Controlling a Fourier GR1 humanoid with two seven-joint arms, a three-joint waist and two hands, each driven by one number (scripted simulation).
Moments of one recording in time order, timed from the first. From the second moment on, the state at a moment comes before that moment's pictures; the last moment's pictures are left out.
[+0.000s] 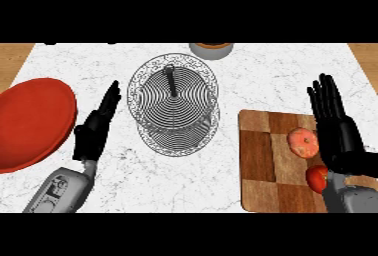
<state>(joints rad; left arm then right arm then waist) -0.27 0.32 -0.30 -1.38 0.14 0.30 -0.02 -0.13 -0.24 0.04 -1.62 -0.17 -0.17 -0.12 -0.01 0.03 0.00</state>
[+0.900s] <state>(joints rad) -0.11 0.41 -0.16 -1.49 0.31 0.15 0.11 -0.05 -0.17 -0.02 -1.54 0.37 -0.76 0.06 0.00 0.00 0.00</state>
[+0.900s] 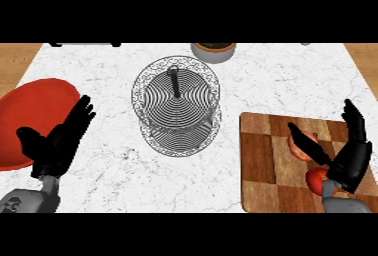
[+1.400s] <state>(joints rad) -0.09 0.43 -0.15 -1.52 0.31 0.14 0.14 0.05 -0.40 0.10 -1.61 0.70 -0.39 0.52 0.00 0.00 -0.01</state>
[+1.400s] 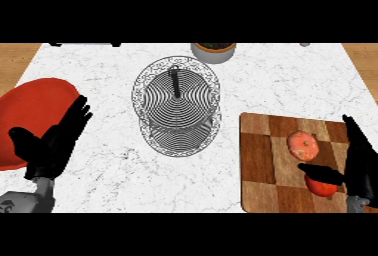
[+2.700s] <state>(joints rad) -0.07 0.39 -0.07 -1.54 0.28 0.06 0.17 -0.20 -0.22 0.16 -1.53 0.91 0.05 1.02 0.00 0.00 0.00</state>
